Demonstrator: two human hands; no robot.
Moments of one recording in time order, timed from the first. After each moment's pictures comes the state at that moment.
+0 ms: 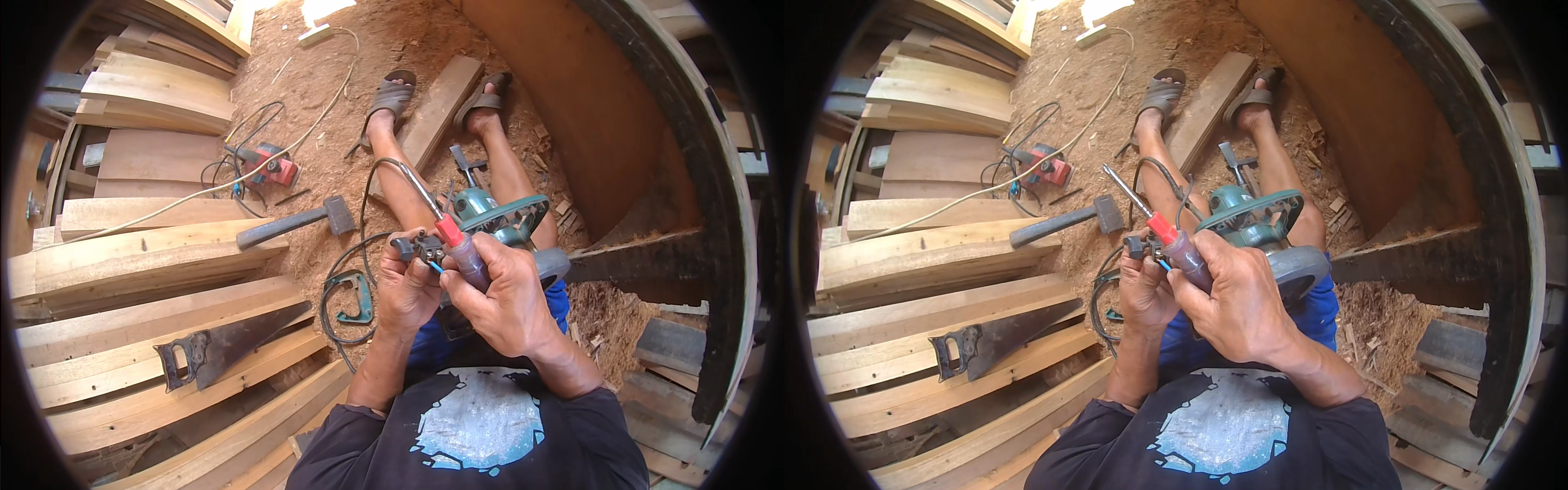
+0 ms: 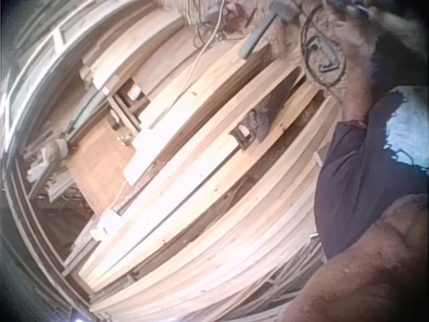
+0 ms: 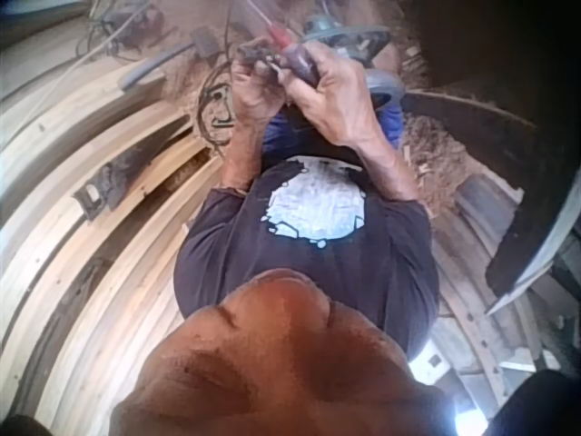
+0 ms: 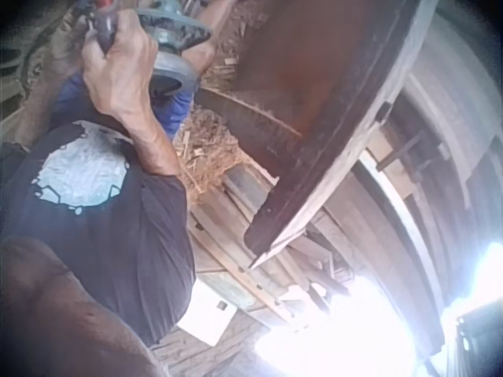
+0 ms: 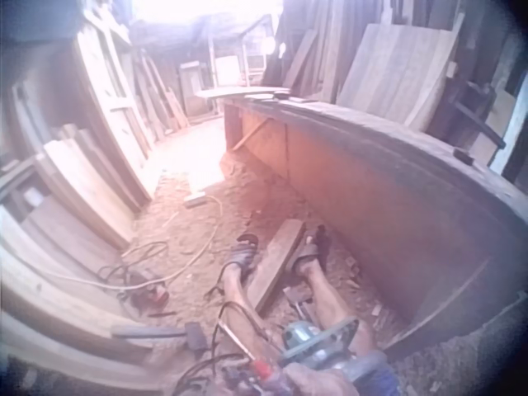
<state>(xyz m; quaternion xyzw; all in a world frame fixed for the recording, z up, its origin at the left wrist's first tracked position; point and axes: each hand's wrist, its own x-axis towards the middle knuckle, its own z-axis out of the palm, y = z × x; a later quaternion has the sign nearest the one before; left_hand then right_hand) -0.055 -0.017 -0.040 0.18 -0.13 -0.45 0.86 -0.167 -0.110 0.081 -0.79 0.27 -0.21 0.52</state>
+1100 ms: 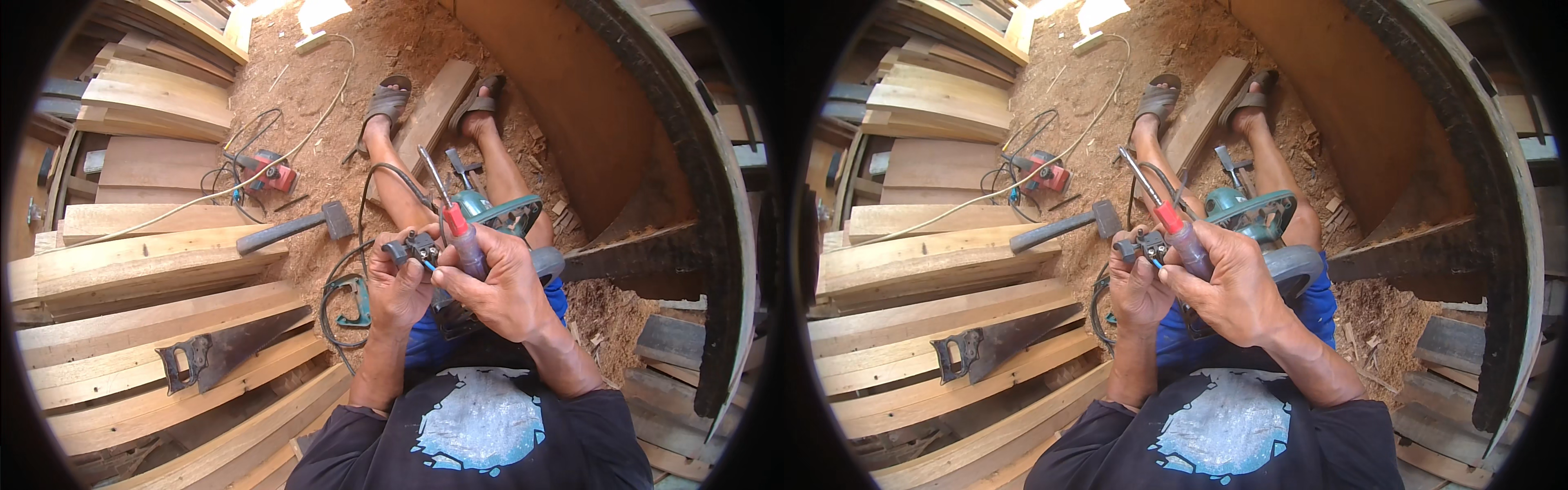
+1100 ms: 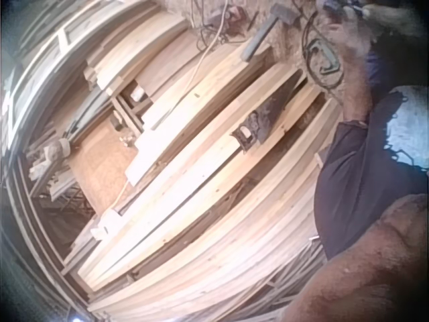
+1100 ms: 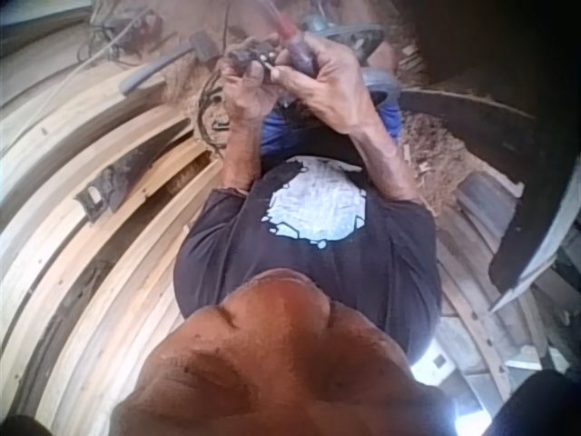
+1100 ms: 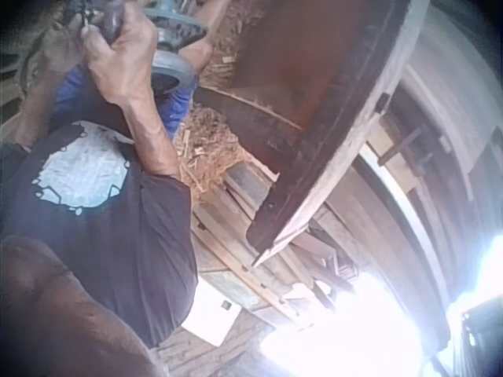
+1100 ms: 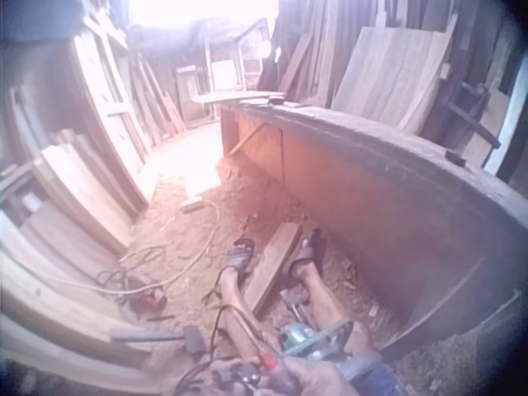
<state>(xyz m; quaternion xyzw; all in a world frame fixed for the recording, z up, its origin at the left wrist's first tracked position) -0.052 -0.021 -0.023 0.15 -0.20 -0.42 0.87 -0.166 -0.116 0.077 -0.69 0.24 -0.22 0.64</state>
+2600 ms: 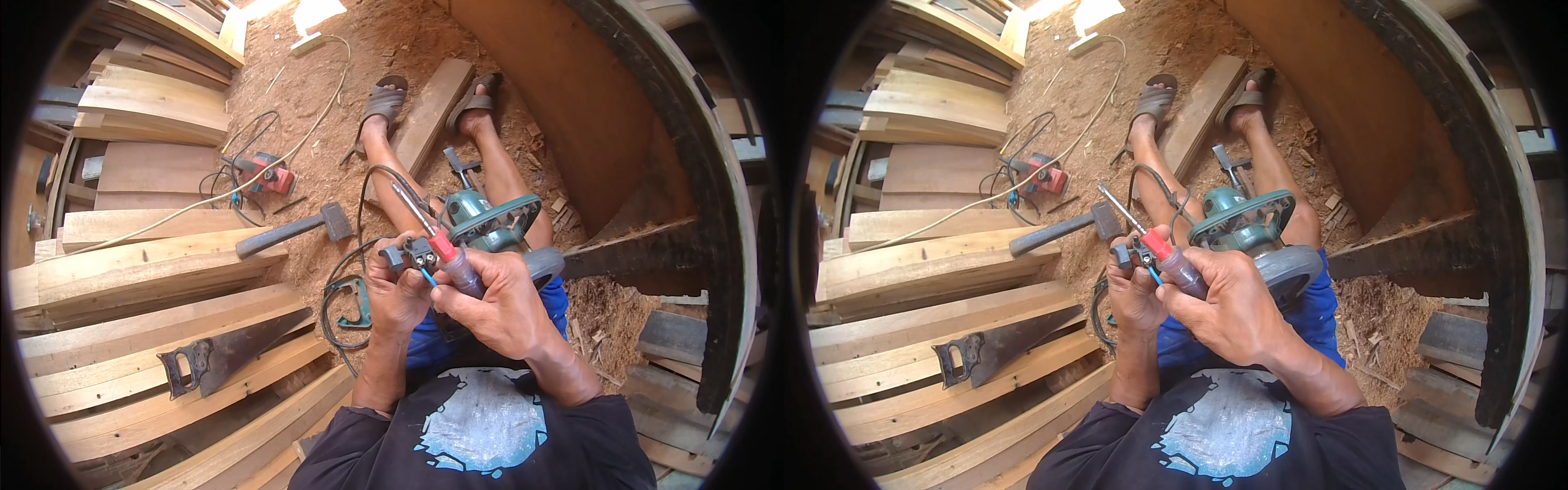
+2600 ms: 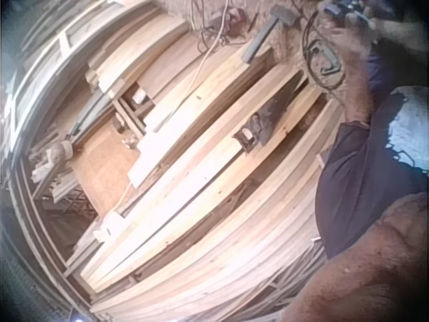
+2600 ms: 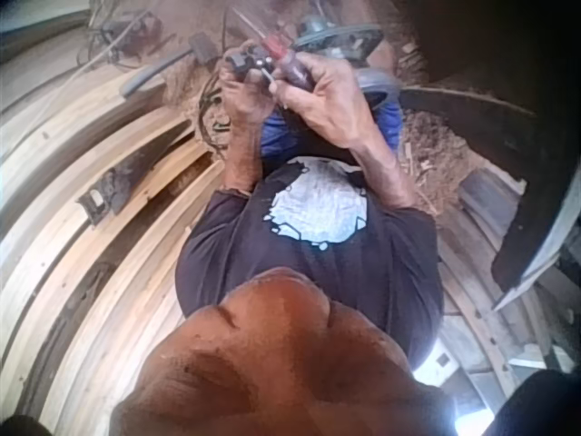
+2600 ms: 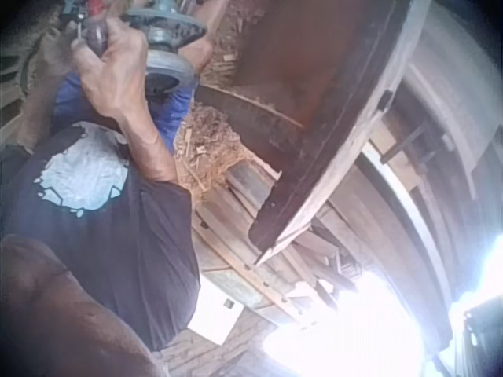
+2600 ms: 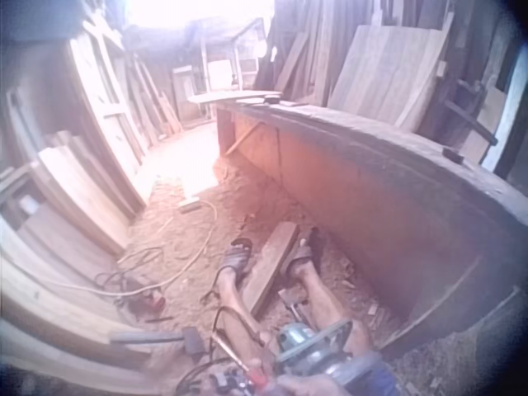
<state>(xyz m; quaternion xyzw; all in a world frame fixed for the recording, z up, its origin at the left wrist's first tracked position) -0.054 -0.015 -0.034 0.24 -0.22 -0.38 0.87 -0.175 -0.105 0.090 -0.68 0.28 -0.13 0.67</state>
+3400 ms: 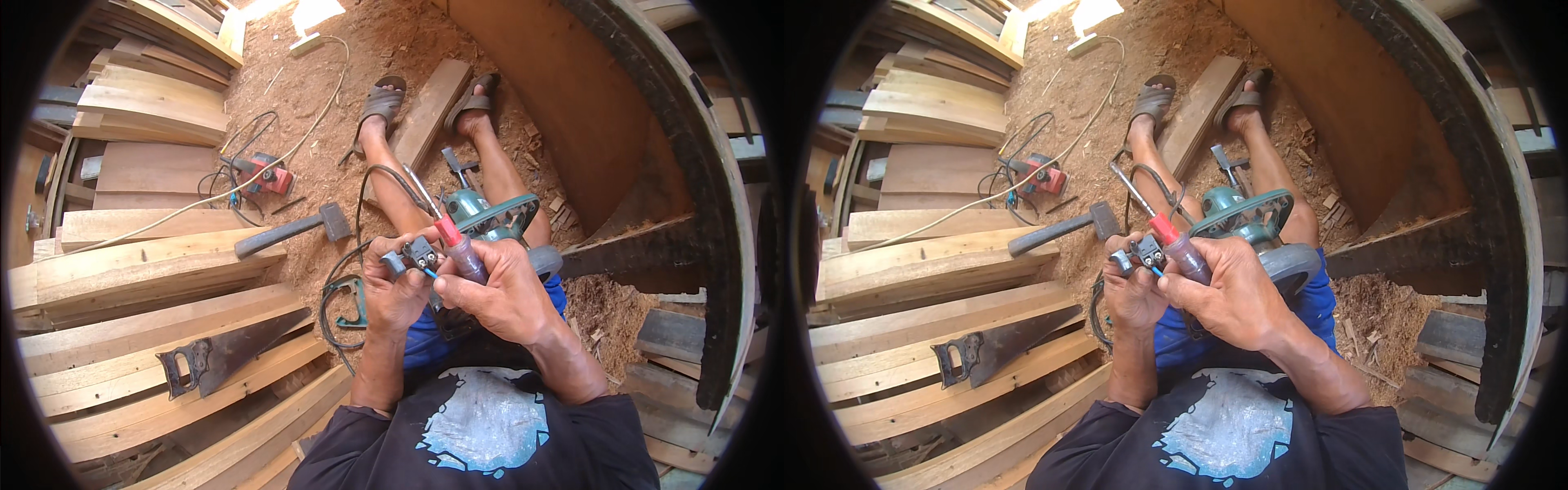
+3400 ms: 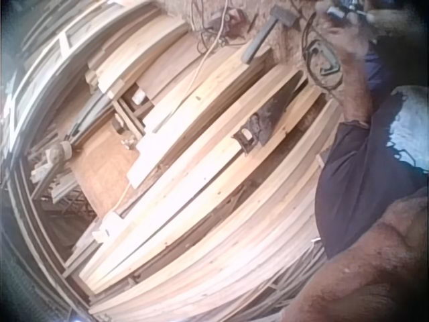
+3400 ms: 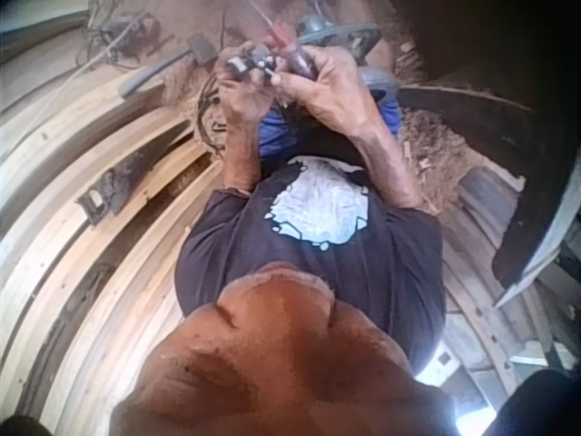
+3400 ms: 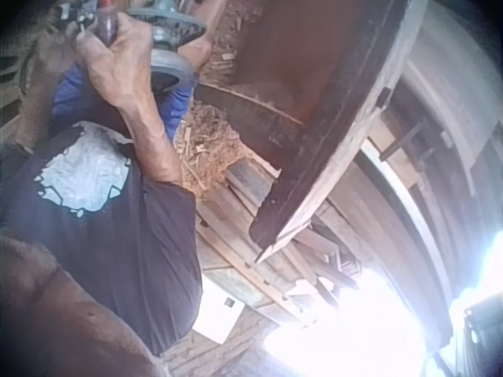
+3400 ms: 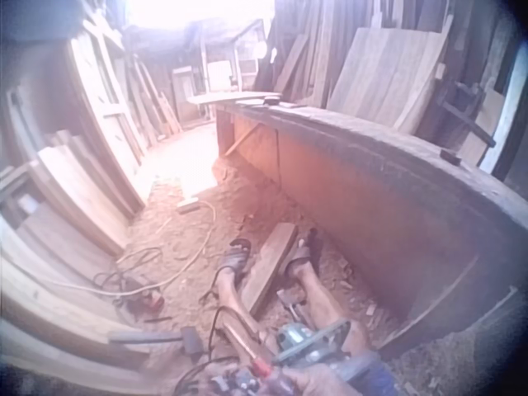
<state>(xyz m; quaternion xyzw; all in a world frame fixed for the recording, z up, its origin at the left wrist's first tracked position) -0.049 -0.017 -0.020 0.15 -0.23 -0.42 0.87 -0.173 -0.111 0.088 -0.60 0.28 -0.10 0.74</state>
